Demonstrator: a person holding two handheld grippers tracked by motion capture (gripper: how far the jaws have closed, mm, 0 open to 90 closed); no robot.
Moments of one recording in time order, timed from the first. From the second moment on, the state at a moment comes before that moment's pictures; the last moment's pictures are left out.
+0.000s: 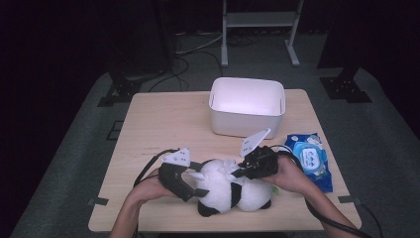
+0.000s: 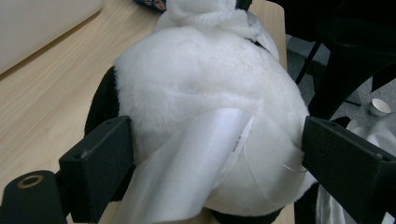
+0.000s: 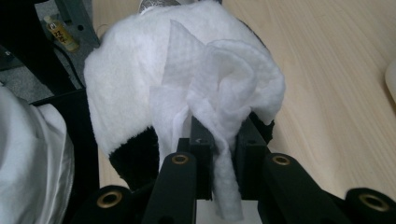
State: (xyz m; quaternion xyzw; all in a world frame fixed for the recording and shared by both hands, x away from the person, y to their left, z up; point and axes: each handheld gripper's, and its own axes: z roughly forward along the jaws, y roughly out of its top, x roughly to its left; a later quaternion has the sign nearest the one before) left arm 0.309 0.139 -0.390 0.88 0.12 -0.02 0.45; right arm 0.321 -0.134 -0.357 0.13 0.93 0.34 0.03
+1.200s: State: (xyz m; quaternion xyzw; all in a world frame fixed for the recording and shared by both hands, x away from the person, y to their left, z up) left arm 0.313 0.143 -0.393 0.88 0.13 0.00 0.45; right arm 0.341 -0.141 -0.353 0.15 0.94 0.32 0.04
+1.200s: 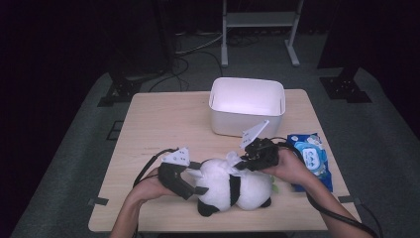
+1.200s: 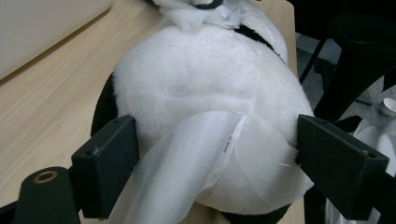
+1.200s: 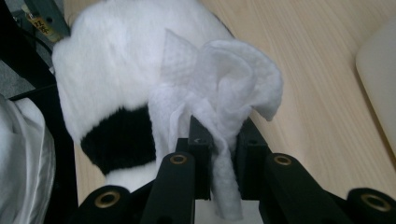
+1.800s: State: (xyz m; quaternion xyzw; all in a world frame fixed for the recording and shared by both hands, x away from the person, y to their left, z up) left arm 0.316 0.150 -0.390 0.88 0.14 0.02 0.44; right arm 0.328 -0.194 -0.360 0.19 0.92 0.33 0.05
